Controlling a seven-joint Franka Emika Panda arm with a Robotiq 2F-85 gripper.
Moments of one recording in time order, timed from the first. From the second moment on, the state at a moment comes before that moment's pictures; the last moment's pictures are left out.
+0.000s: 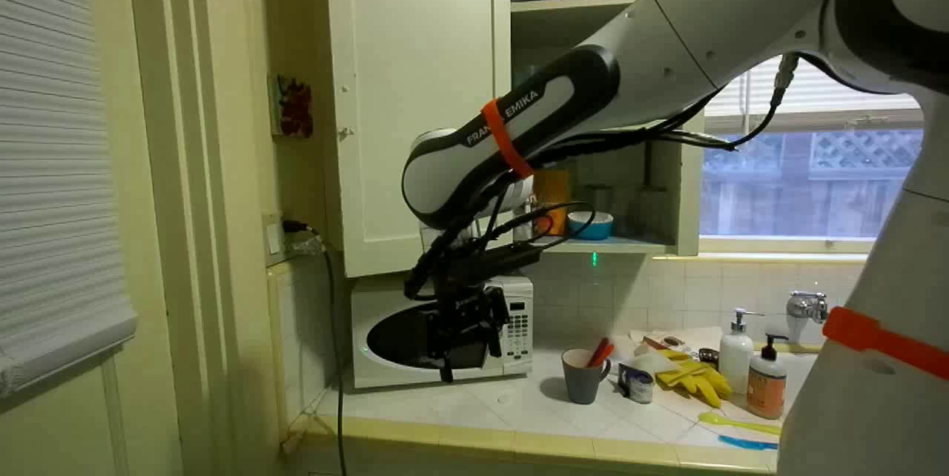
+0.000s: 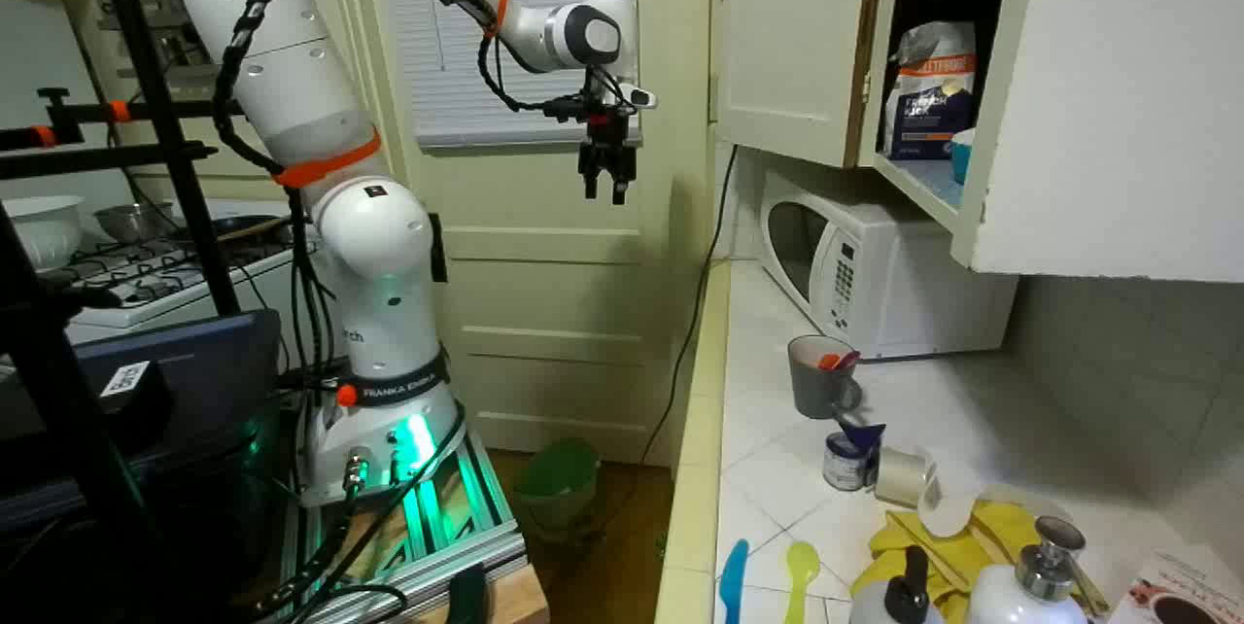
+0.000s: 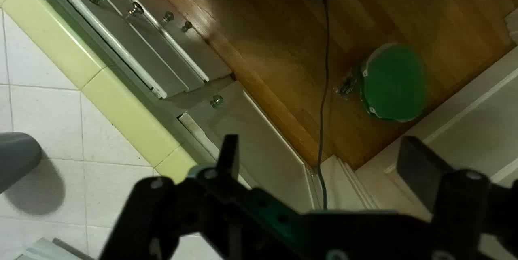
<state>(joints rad) 0.13 -0.27 0.24 -2.33 0.02 1.92 0.20</state>
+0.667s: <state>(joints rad) 0.13 -0.27 0.23 -2.33 0.01 1.92 0.22</state>
